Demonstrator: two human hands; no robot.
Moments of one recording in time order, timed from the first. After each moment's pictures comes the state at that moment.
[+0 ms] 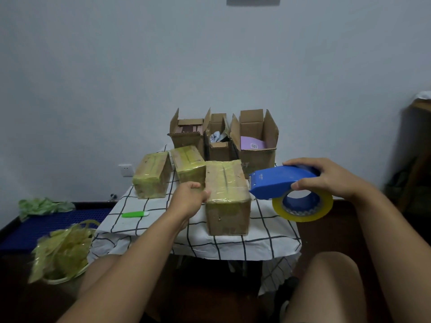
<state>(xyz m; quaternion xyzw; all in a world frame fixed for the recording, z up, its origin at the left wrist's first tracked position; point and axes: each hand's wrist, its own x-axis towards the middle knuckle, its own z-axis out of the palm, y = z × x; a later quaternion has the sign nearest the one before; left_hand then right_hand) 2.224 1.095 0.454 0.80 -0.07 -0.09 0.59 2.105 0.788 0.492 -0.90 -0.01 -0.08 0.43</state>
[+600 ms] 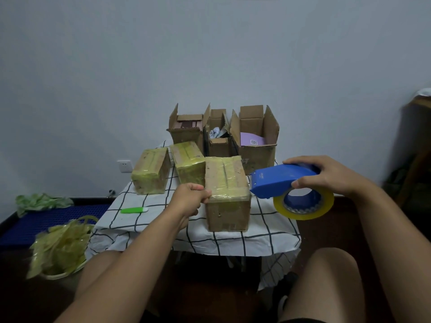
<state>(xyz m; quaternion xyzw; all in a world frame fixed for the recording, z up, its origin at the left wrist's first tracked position) 2.228 1.098 0.444 0.78 -0.04 -0.16 0.61 2.108 0.787 0.489 -0.91 -0.01 -0.07 0.41</state>
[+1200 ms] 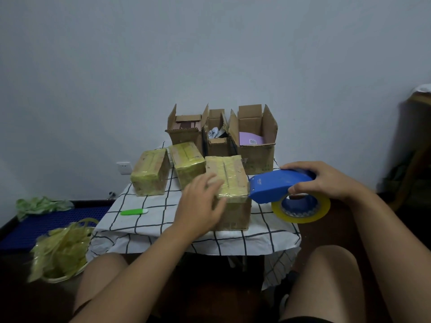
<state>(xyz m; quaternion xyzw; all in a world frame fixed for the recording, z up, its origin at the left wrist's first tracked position) 2.213 1.092 0.420 0.88 -0.37 0.21 0.22 2.105 0.792 0.475 -0.89 0.01 -0.05 0.45</state>
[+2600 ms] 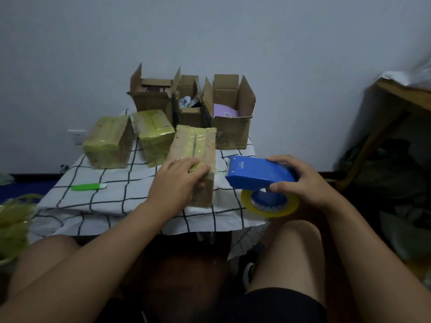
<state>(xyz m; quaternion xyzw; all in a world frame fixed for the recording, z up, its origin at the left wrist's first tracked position) 2.230 1.078 0.391 0.84 -0.46 0.27 0.11 2.069 0.800 0.425 -0.87 0.05 -0.10 0.47</state>
